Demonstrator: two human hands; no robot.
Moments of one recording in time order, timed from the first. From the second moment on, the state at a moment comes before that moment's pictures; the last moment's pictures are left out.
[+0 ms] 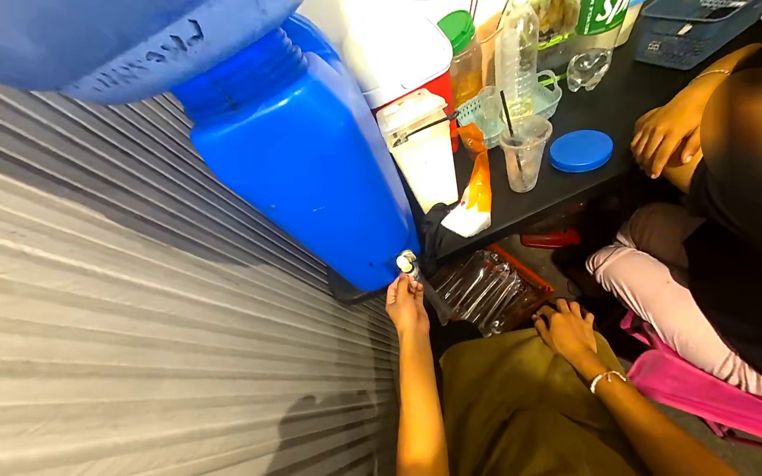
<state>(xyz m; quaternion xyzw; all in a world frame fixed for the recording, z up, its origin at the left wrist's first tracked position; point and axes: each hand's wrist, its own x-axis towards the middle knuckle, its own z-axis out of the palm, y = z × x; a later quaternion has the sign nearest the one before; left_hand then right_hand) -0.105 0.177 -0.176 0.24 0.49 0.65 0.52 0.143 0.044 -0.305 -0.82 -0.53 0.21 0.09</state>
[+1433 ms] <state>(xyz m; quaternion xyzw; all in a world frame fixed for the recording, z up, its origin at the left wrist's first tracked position) -0.101 0.175 -0.171 0.22 0.48 0.67 0.52 0.144 0.045 -0.309 -0.81 -0.53 0.21 0.10</state>
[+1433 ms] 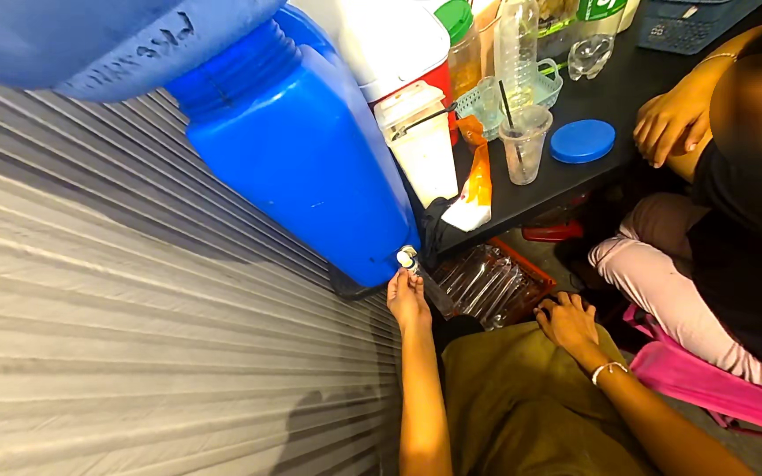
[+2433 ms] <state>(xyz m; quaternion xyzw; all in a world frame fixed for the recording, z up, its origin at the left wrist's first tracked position) -0.103 0.175 -0.173 0.22 0.48 0.67 0.52 0.144 0.044 -0.306 -0.81 -0.53 0.22 0.10</state>
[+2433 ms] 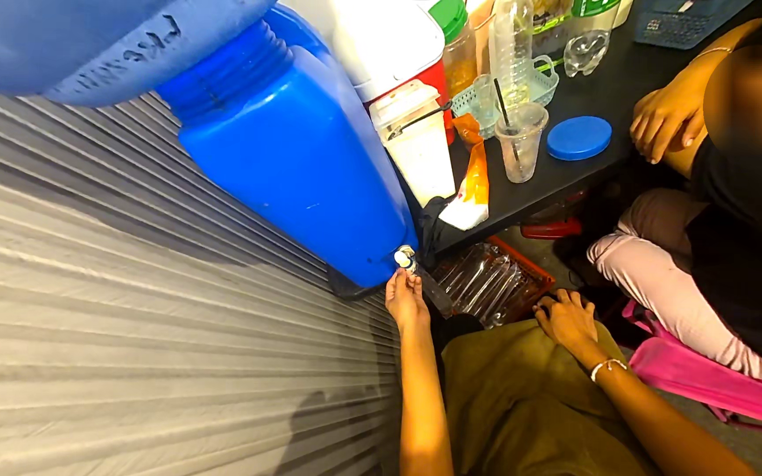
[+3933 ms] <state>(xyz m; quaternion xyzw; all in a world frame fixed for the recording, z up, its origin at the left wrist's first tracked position) -0.103 0.175 -0.174 0.23 0.50 0.66 0.52 0.144 0.044 -0.305 -0.81 -0.54 0.21 0.09</state>
